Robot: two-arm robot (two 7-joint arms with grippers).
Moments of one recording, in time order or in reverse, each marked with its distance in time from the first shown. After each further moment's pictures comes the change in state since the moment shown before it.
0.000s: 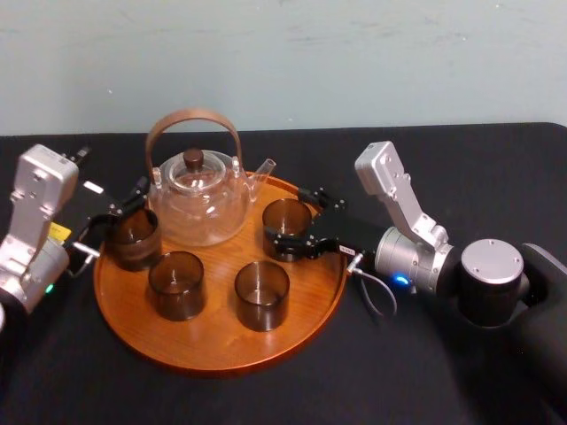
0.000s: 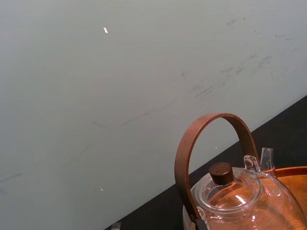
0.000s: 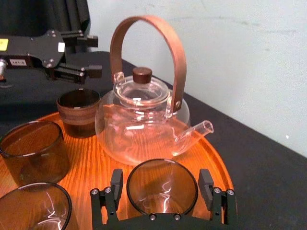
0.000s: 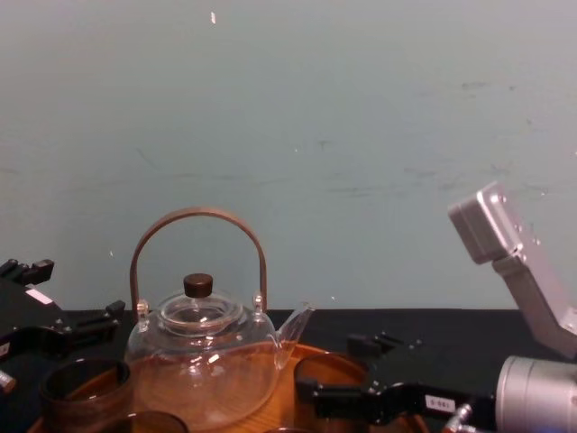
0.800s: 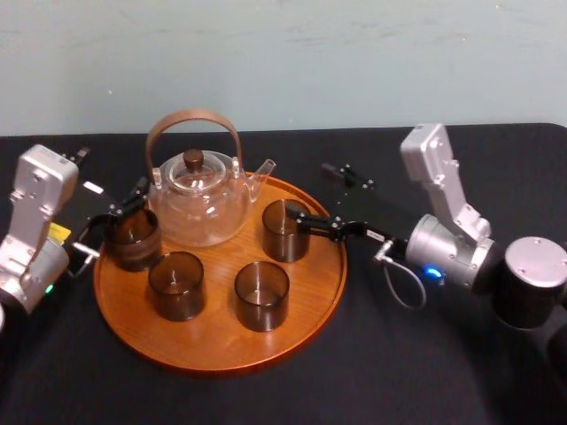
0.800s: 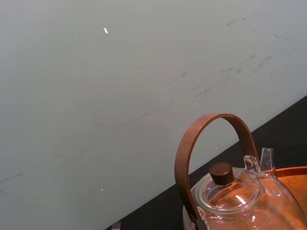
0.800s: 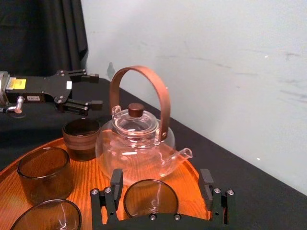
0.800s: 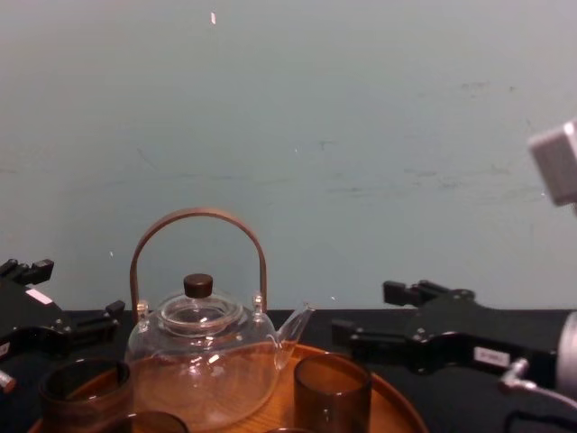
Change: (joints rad) left arm 0.000 0.000 0.000 0.000 0.000 0.000 0.000; right arm -0.095 0.087 0.061 -0.220 0.056 0.016 -0.019
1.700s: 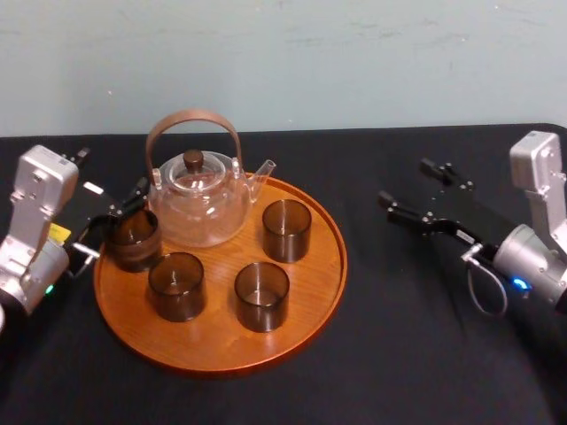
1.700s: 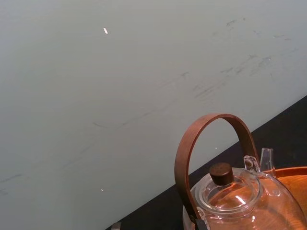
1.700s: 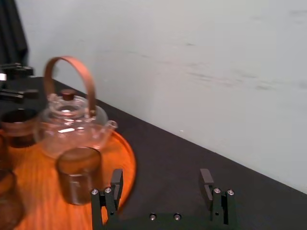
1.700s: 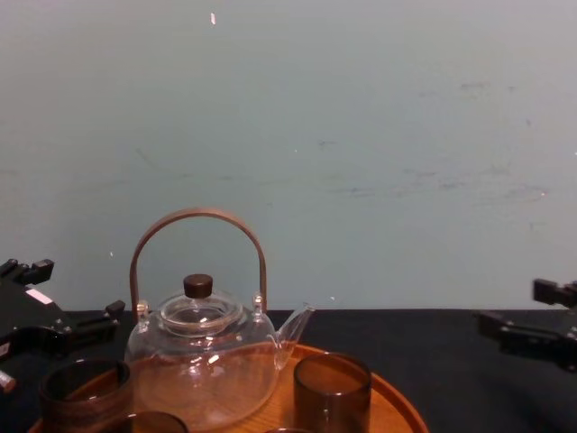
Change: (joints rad) left arm 0.000 0.000 0.000 0.000 0.000 0.000 0.000; right arm -0.147 0.127 0.156 -0.089 0.061 -0.041 -0.087
